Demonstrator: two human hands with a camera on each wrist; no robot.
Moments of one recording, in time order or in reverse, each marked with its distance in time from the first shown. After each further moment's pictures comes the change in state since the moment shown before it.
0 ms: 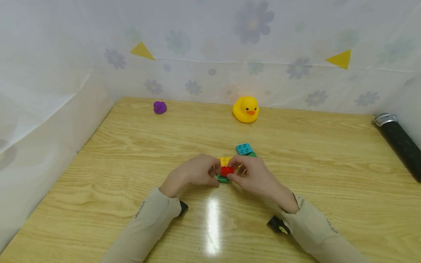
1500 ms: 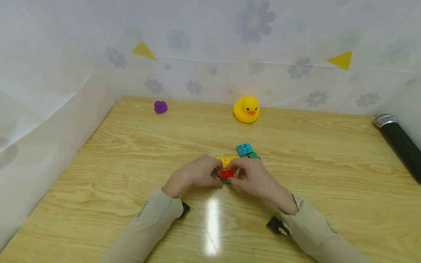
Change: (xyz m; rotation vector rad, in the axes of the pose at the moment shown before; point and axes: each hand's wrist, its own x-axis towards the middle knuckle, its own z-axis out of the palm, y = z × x) left_hand 0.003 0.002 0.005 0.053 -0.006 0.016; right_hand -0.001 0.001 0.002 -0.060 -0.024 -0.069
